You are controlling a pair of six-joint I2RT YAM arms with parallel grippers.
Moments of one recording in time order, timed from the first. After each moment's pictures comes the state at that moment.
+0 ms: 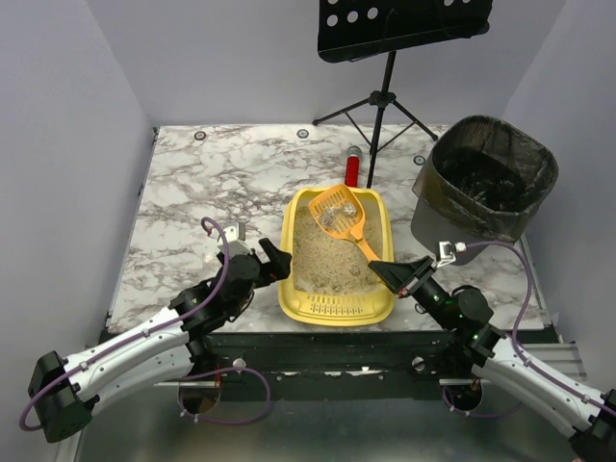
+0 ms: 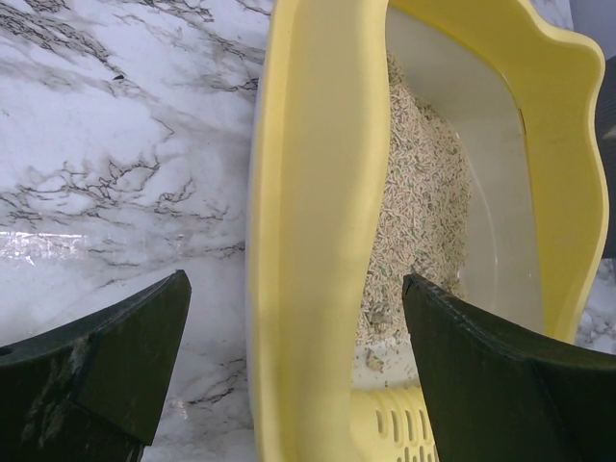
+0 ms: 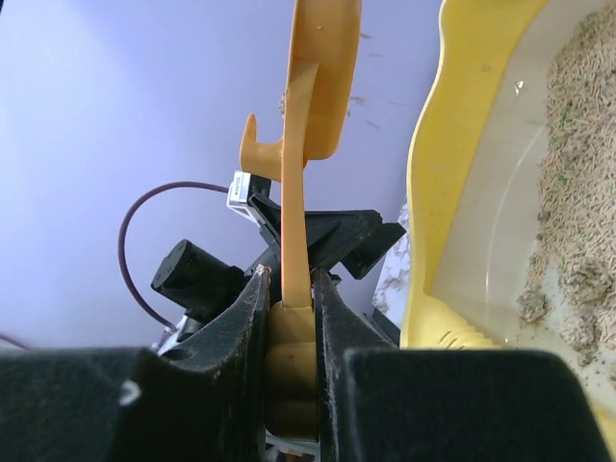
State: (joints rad) left arm -0.92 0.70 0.45 -0.22 -0.54 -0.90; right arm 0.81 0.30 0.04 0.47 0.06 1.23
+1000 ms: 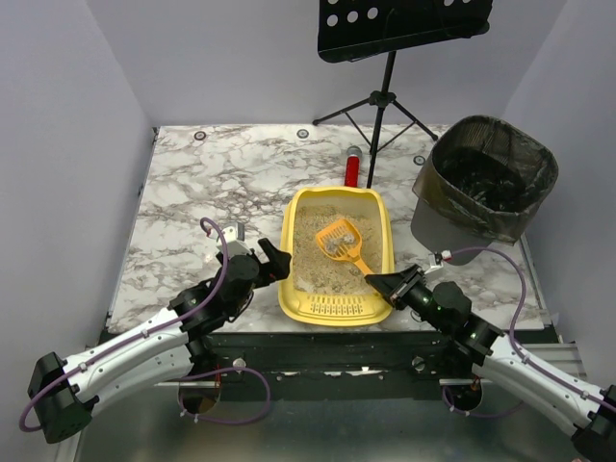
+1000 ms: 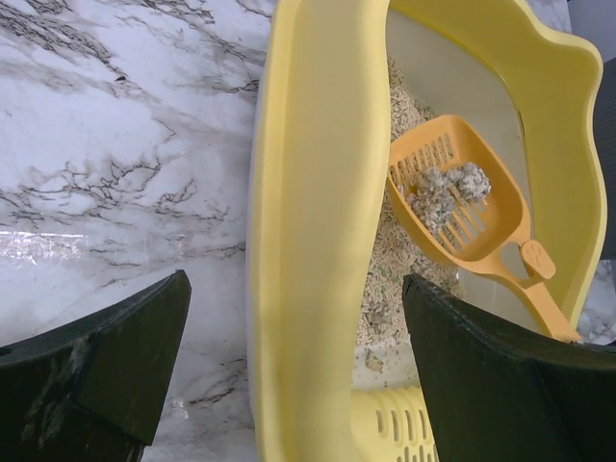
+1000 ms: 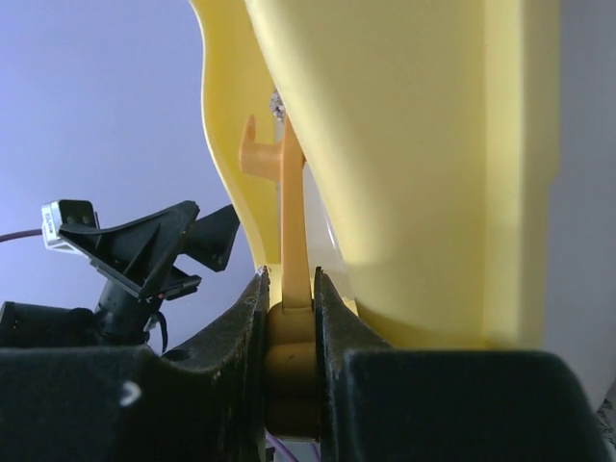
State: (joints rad) left arm -0.92 0.69 0.45 -0.23 -0.54 -0.91; right arm 0.81 0.36 0.05 0.10 0.14 1.37
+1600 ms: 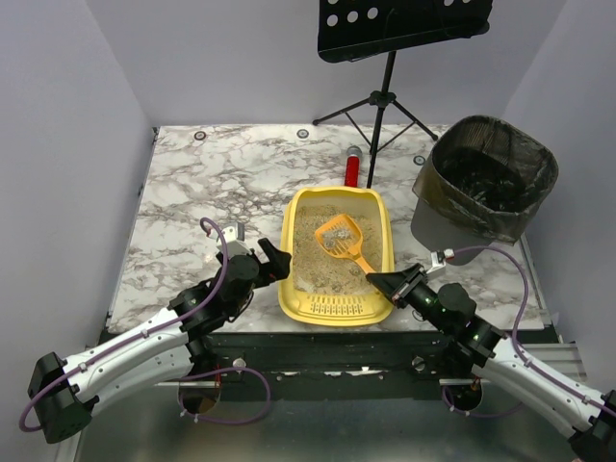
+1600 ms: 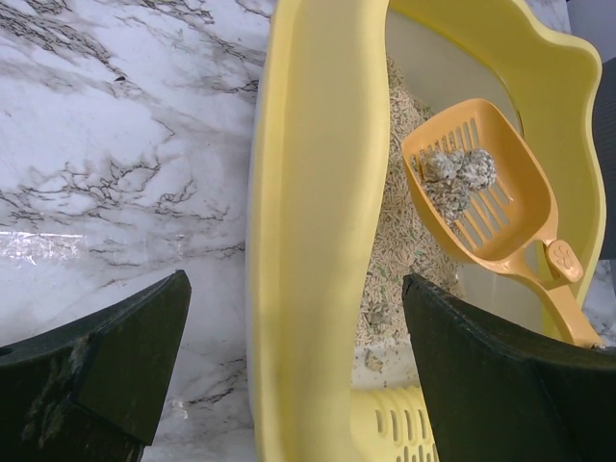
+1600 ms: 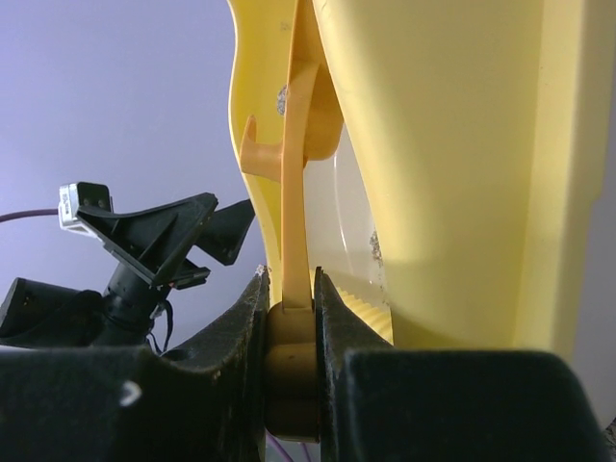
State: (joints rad) left arm -0.92 0.69 0.45 -0.23 -0.54 -0.91; right arm 0.81 0.30 0.05 0.11 0.13 1.30
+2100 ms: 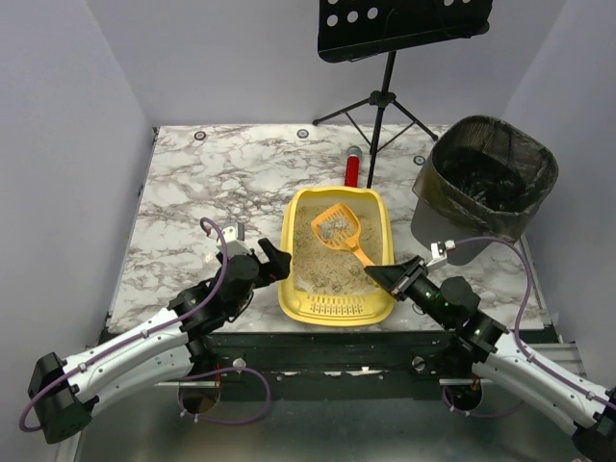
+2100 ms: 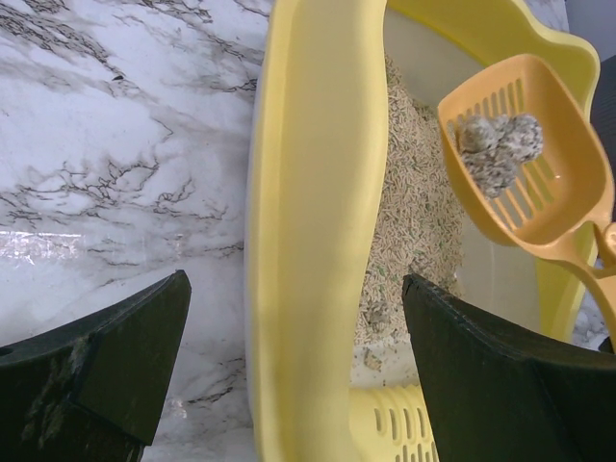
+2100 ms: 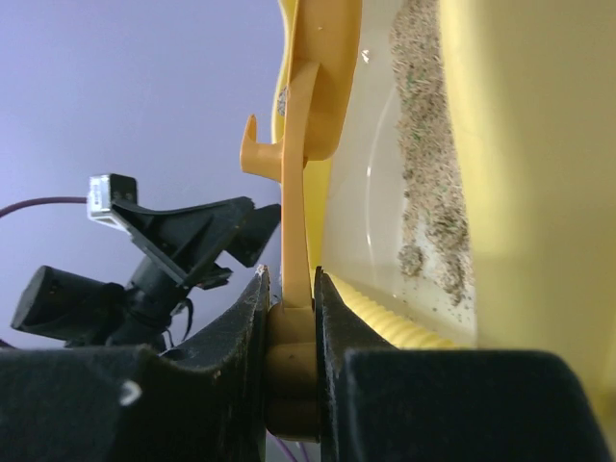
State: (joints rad) left arm -0.92 0.69 0.45 -0.23 -0.54 -0.91; right arm 0.81 0.38 0.12 0.15 0.11 1.23
